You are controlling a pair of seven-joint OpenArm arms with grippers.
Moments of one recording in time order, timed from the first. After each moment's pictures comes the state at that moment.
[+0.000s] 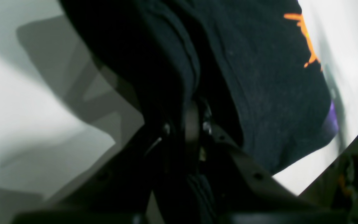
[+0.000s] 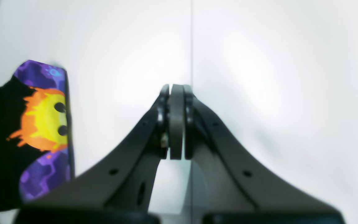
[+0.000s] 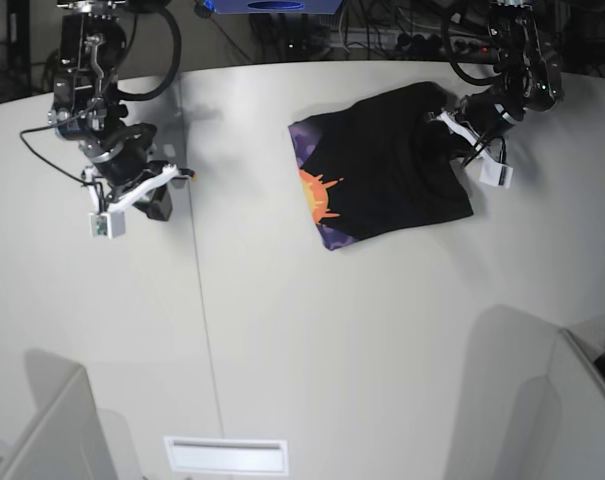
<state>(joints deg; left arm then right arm) 21.1 -14.1 -19.1 89.3 -46.1 -32.2 47.5 -16.8 10.4 6.9 108.0 29.3 5.0 -44.8</state>
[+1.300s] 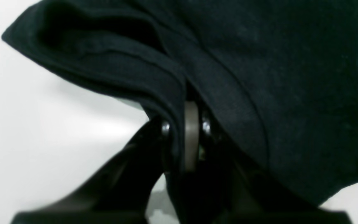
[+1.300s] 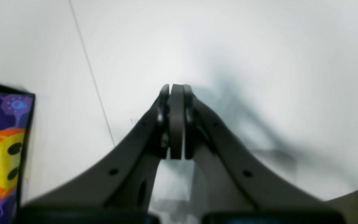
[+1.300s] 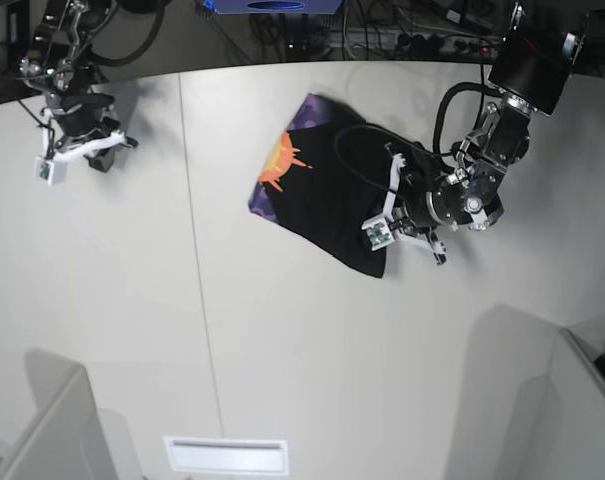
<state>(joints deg) -7.5 -27.8 25.6 89.5 -12.2 -37.5 46.9 -25.4 4.4 24.7 107.8 29.0 5.0 -44.9</state>
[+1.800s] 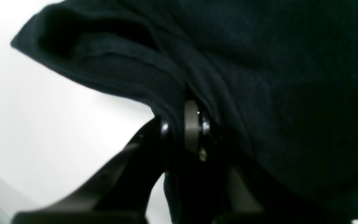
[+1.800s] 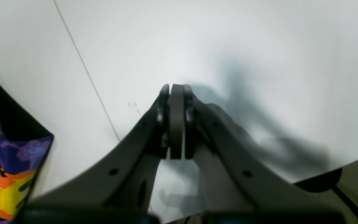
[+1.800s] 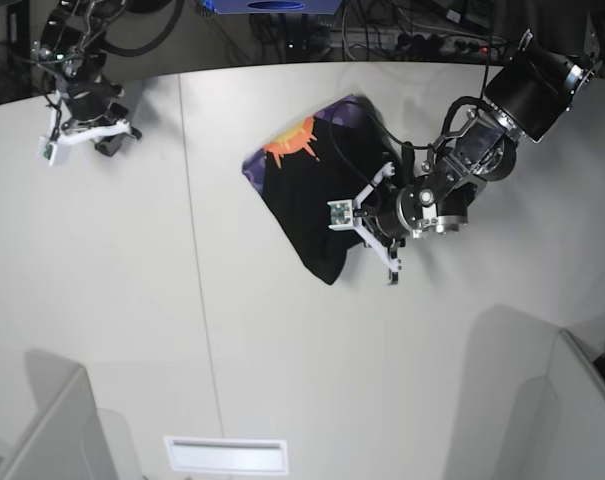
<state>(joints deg) -15.9 -29.1 43.5 85.1 11.5 -39.1 26.8 -26.5 -1.9 29.5 107.8 29.2 5.0 -45.2</state>
